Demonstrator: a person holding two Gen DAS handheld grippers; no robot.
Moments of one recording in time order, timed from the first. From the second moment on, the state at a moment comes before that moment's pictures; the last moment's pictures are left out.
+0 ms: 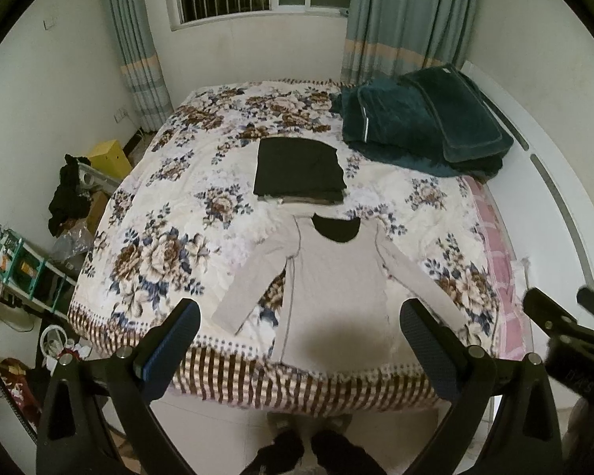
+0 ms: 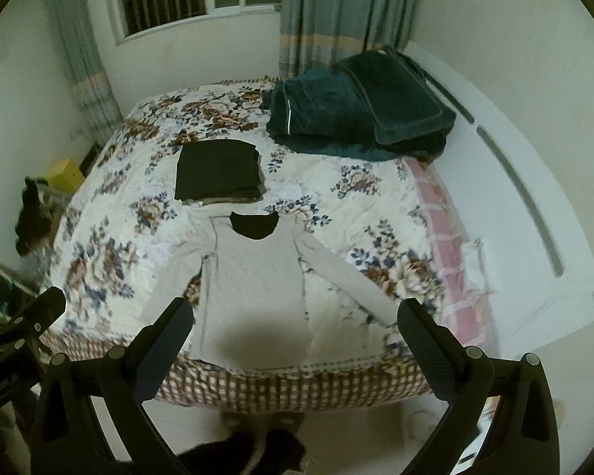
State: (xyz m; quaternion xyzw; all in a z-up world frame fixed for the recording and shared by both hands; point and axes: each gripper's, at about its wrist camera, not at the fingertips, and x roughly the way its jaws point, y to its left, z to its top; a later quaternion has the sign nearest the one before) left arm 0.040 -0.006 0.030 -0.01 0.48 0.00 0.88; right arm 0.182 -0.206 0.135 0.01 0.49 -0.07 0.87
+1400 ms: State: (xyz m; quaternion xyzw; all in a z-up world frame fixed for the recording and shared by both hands) left arm 0.236 -0.097 -0.452 0.10 0.61 0.11 0.78; right arm 0.247 -0.678 -0.410 0.43 0.47 -0.29 0.72
